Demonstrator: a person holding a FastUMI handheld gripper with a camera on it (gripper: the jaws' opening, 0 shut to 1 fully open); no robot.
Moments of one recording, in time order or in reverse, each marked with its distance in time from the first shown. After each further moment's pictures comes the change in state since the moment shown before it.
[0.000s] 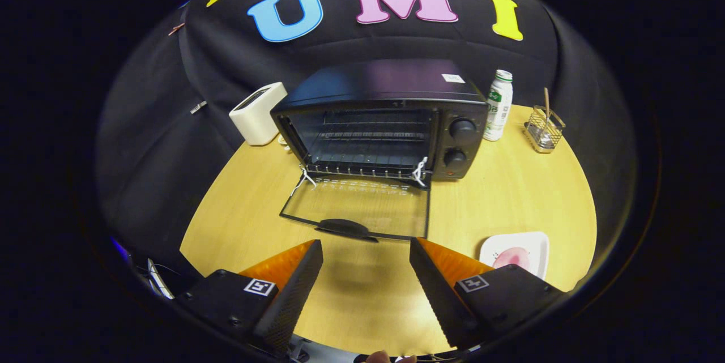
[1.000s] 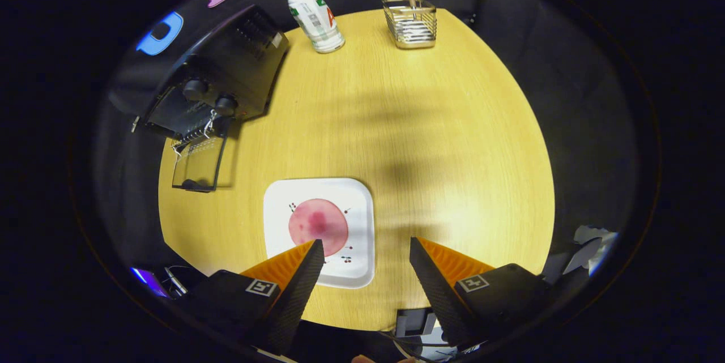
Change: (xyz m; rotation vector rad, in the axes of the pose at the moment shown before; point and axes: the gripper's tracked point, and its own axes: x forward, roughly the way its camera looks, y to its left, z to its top) arm -0.006 -0.290 -0.095 0.246 0.470 -0.119
